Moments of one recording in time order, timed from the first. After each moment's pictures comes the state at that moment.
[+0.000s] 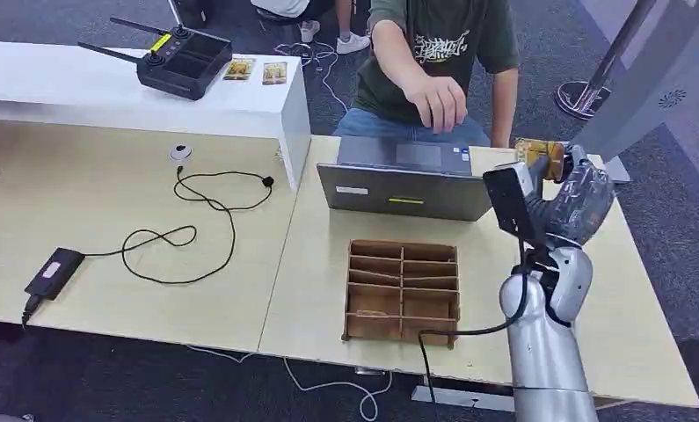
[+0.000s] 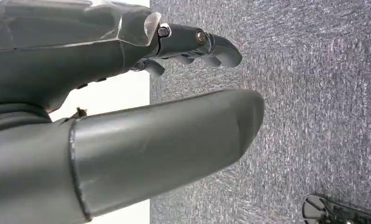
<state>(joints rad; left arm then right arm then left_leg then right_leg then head) -0.05 -0.07 1.53 -0.25 -1.51 -0.38 -0.09 -0.49 0.10 0.01 -0.98 1.05 -0.52 -0.17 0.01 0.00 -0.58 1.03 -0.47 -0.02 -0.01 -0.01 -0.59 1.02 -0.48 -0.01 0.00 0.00</state>
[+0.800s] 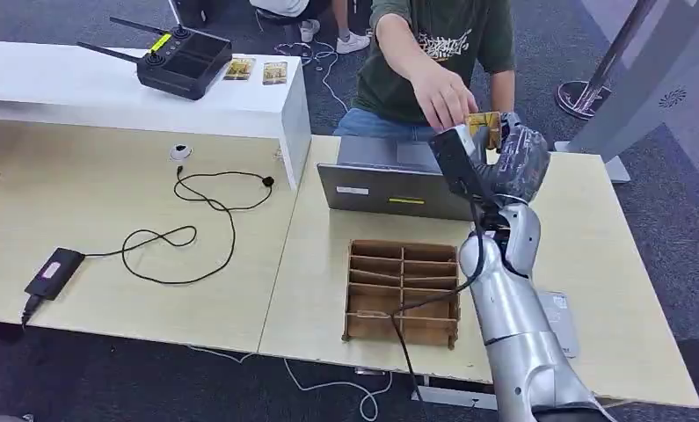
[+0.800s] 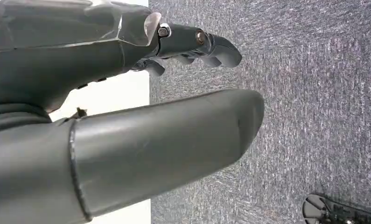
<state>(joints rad) -0.05 -0.08 1.52 -0.25 -1.51 -0.38 -0.09 -0.70 0.16 0.09 -0.66 1.03 -0.55 -0.16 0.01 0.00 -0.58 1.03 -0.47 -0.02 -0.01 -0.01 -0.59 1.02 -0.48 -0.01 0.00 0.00</state>
